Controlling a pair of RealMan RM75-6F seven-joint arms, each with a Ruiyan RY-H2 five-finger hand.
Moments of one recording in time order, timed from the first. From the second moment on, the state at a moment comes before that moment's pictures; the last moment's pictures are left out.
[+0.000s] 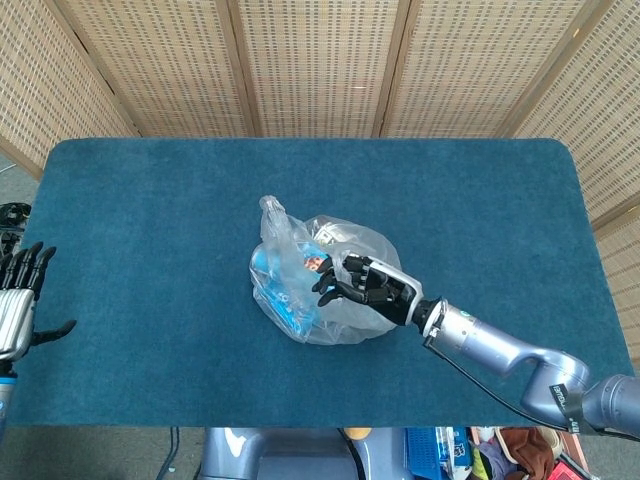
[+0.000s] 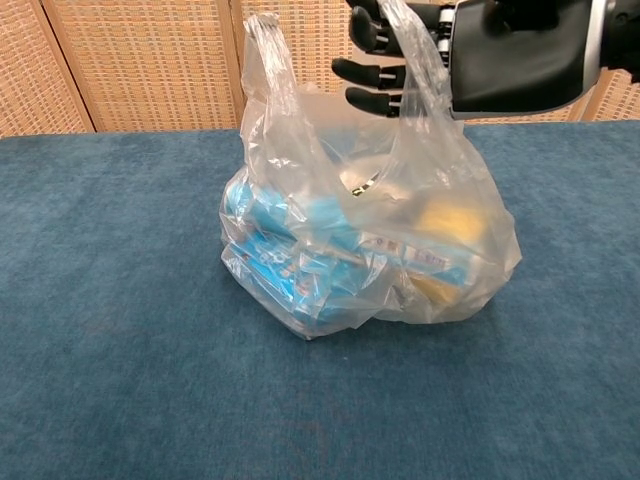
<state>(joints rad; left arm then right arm) -0.18 -1.12 -0.14 -1.65 1.34 1.38 0.15 1.00 -1.03 0.06 -1.75 -1.65 0.82 2.18</state>
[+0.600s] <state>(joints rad) -0.45 -1.21 -0.27 -1.43 1.50 1.30 -0.02 1.01 -1.00 0.06 -1.75 -1.62 0.79 2.15</state>
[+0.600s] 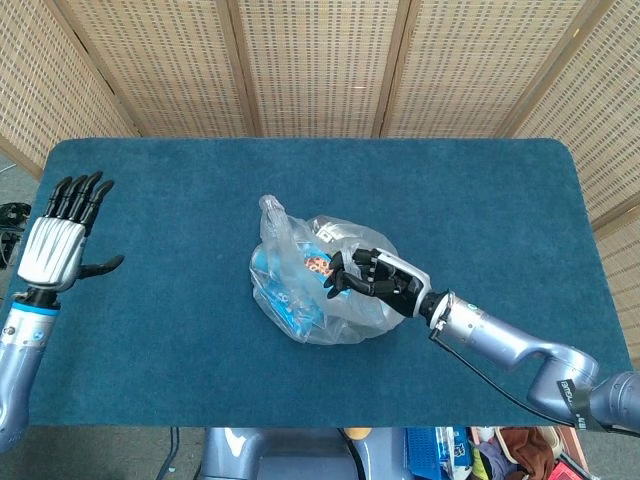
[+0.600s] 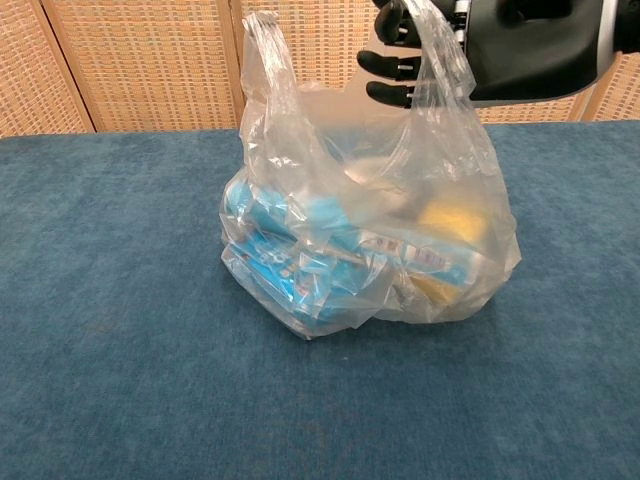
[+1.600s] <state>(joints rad) -0.95 -1.54 -0.28 -0.97 1.68 1.12 -0.12 1.02 -0.99 0.05 -1.69 -1.65 0.82 2.14</state>
